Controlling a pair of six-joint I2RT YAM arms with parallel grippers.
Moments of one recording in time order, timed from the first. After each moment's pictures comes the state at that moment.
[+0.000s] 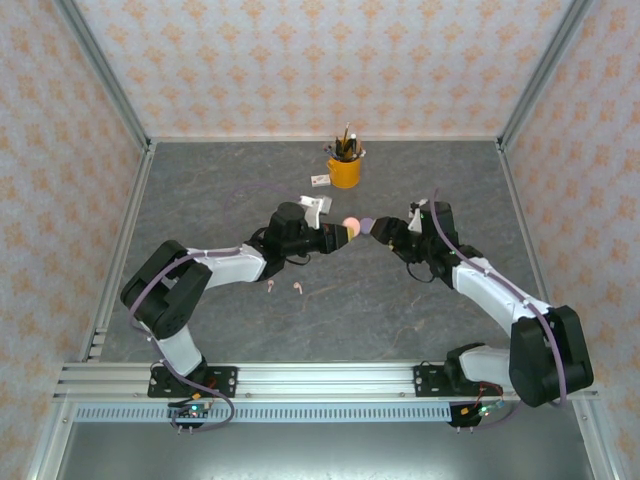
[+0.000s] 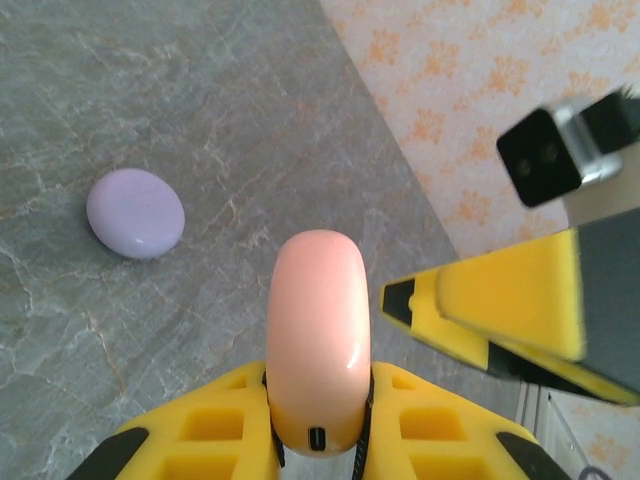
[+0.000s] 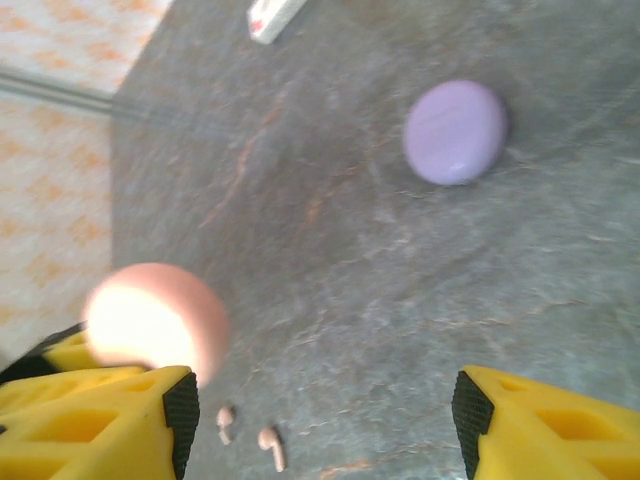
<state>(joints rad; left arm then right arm) -0.61 1.72 0.85 0.49 0.44 -0.69 0.29 1.24 0.67 -0.07 -0.44 0.83</state>
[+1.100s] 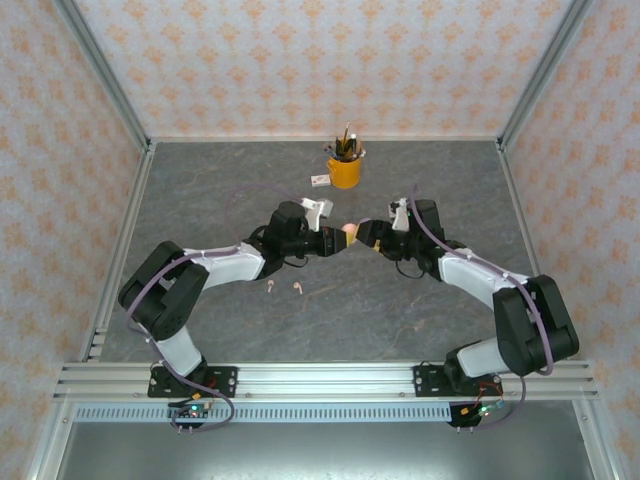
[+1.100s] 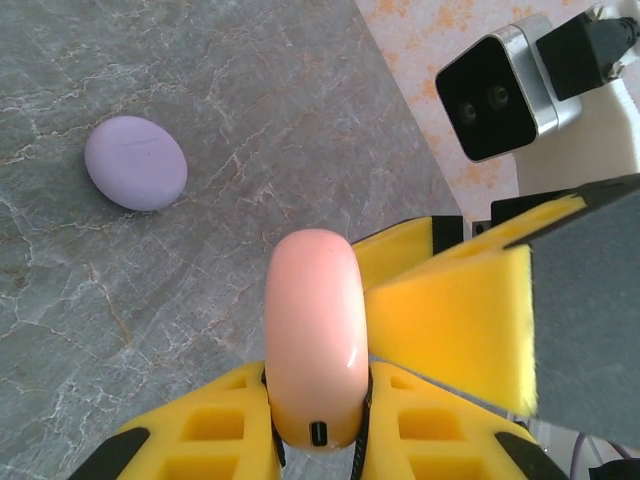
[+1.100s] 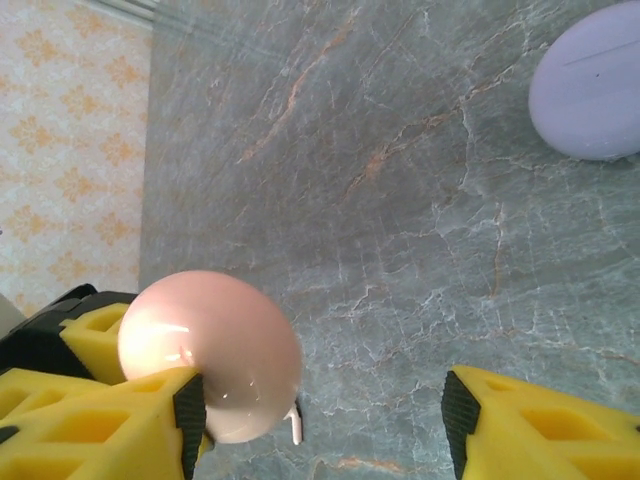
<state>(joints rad) -0.60 1.70 0.87 0.39 0.48 -0.67 0.33 1.41 0.69 0.06 -0.56 0.77</state>
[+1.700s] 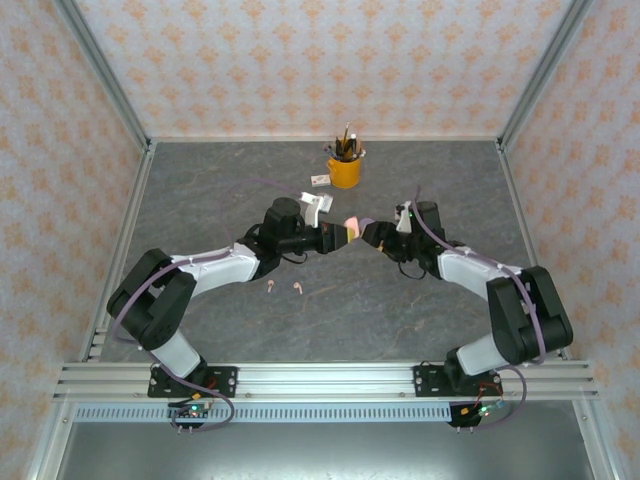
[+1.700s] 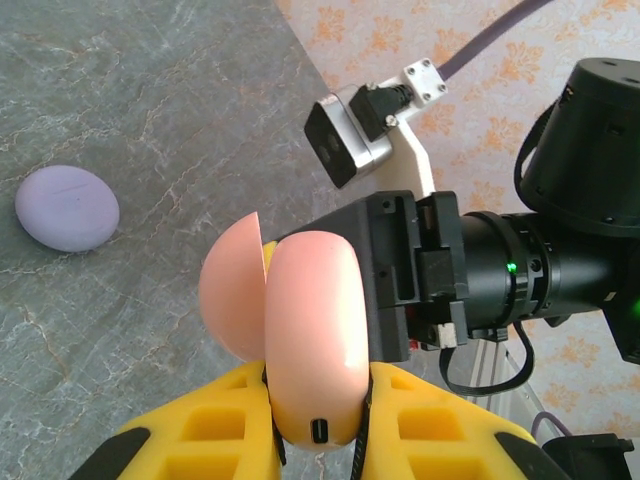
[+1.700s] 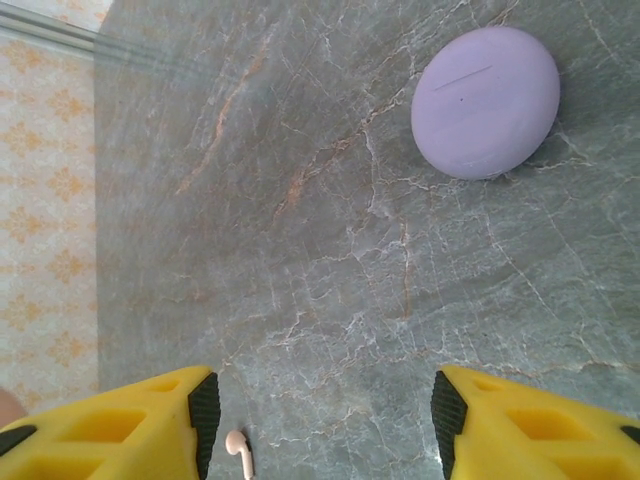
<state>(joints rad) -0.60 1.63 0.87 0.40 0.52 -0.66 0.29 1.45 0.66 0.07 -0.51 0.78</state>
